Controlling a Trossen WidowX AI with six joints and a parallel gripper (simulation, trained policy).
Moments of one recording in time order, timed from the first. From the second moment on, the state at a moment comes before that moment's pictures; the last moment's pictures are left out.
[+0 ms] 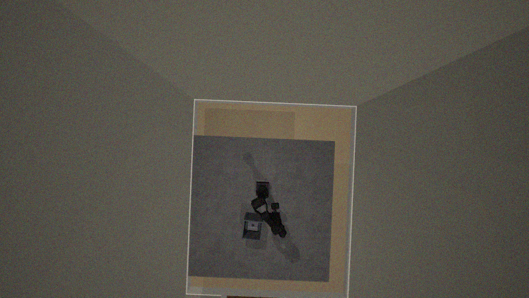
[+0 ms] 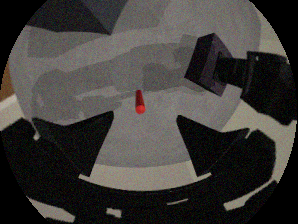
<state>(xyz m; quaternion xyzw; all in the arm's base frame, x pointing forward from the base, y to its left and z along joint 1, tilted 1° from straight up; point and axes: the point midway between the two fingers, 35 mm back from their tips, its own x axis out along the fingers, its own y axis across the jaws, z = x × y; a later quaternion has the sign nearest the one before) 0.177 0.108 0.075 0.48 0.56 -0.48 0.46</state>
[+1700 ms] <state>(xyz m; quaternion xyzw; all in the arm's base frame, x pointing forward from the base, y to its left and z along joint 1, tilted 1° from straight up) 0.205 0.107 0.072 0.52 0.56 -0.40 0.51</state>
